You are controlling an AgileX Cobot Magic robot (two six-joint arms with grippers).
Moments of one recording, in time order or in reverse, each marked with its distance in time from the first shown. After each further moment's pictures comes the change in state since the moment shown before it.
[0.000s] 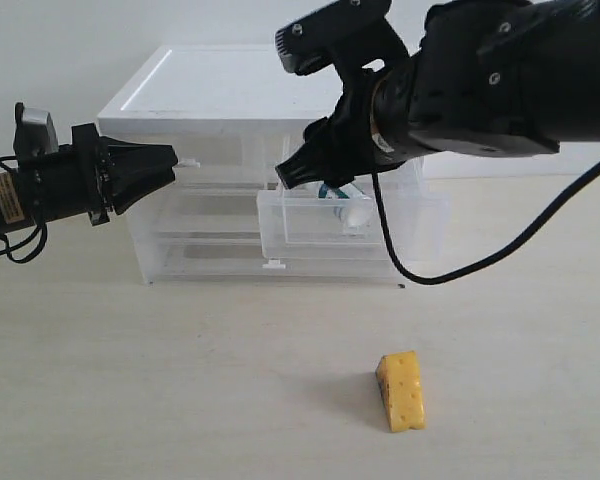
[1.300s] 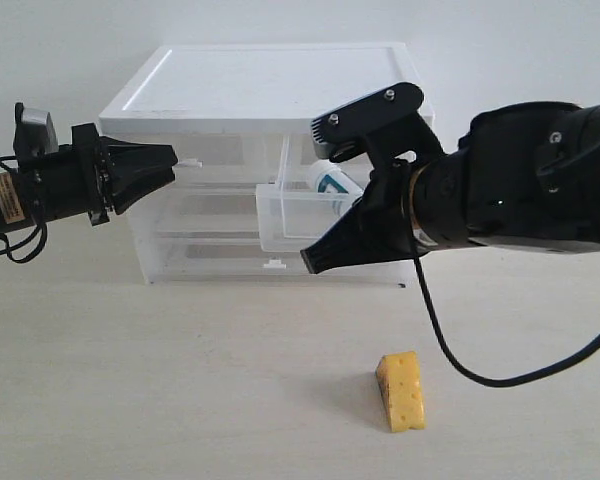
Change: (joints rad) left arm 0.000 0.000 0.000 0.000 0.000 0.000; right arm -0.016 -0.063 0.253 -0.037 -0.143 0.139
